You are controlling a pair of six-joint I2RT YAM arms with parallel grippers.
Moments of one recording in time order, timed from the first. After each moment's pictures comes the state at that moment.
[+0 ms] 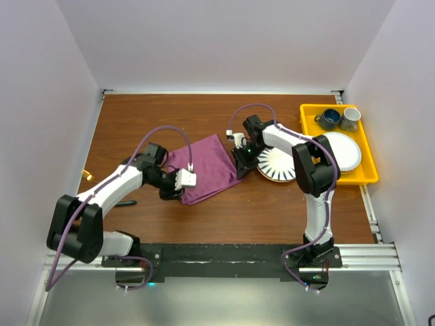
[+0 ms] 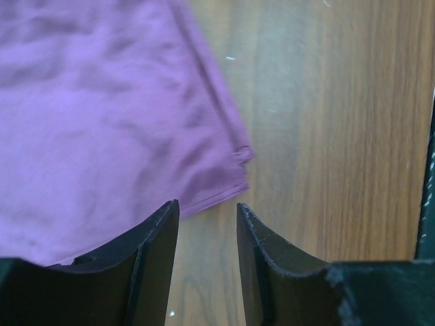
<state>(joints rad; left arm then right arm) -0.31 1.36 0.80 -0.70 0.67 1.09 0.43 2.08 1.48 -0.83 -0.52 -0.12</state>
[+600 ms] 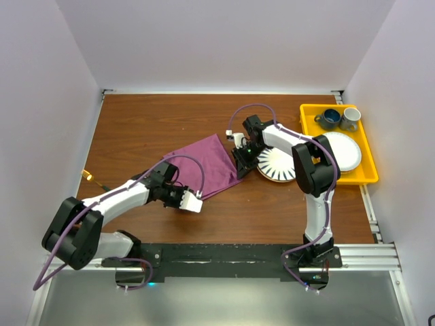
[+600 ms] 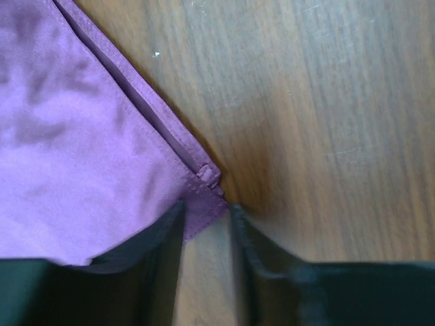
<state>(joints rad) -0.50 1.29 0.58 -0.45 0.49 1.29 0.43 2.08 1.48 -0.83 -0.51 -0.14</state>
